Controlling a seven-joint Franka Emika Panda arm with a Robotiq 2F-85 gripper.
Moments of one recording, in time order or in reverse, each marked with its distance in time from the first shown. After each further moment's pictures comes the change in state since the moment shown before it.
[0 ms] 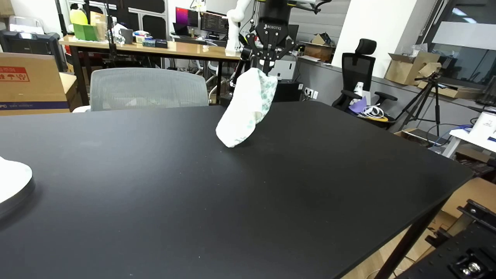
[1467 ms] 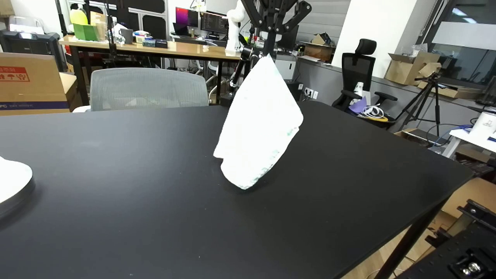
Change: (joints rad) arm 0.072 -0.432 0.079 -0.412 0.015 -0.004 -0.132
